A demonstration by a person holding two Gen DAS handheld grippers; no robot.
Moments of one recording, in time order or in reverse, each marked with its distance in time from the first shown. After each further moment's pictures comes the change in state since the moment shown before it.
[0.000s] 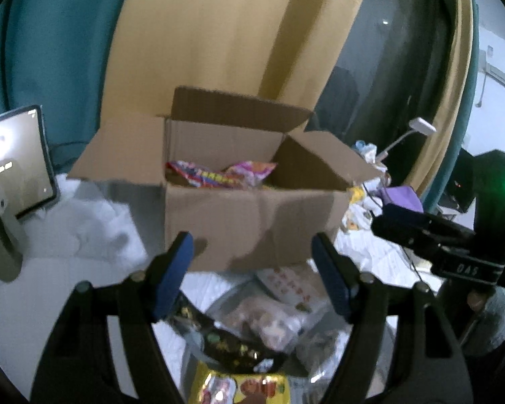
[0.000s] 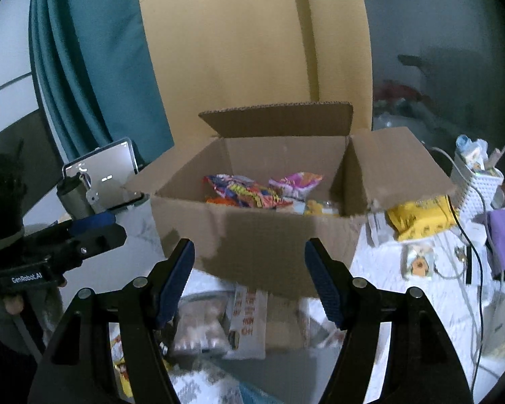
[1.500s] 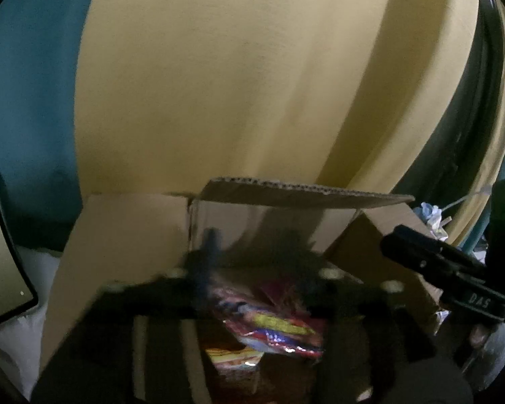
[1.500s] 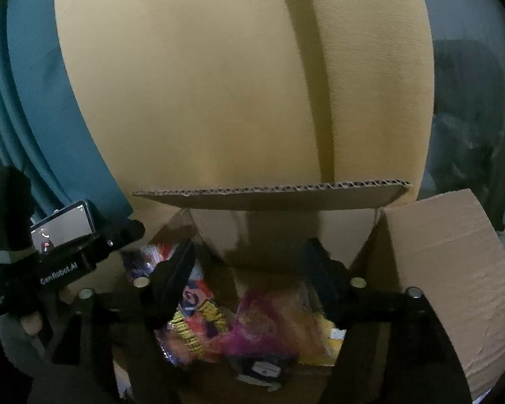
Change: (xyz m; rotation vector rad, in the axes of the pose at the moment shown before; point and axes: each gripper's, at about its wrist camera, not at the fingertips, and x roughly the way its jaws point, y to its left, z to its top) left arm 0.136 0.080 0.136 -0.076 -0.064 0.087; right arm 0.145 -0.047 0.121 0.066 -0.038 0.044
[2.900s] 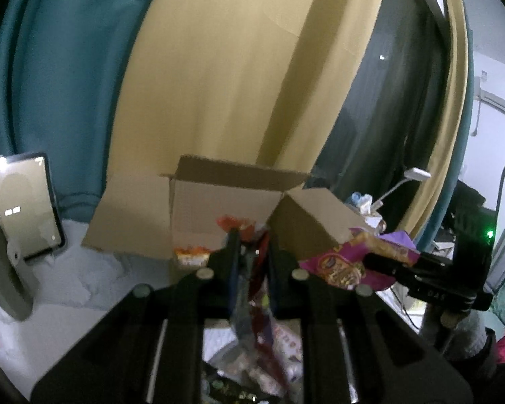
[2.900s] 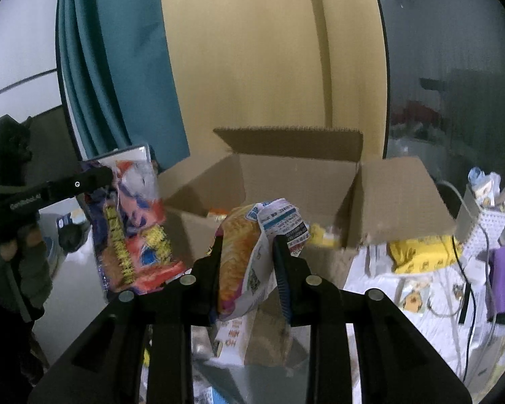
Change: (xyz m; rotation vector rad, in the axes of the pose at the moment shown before) left arm -0.169 -0.049 -0.069 0.048 -0.117 -0.111; right arm -0.155 0.023 -0.090 -0.154 0.001 0.054
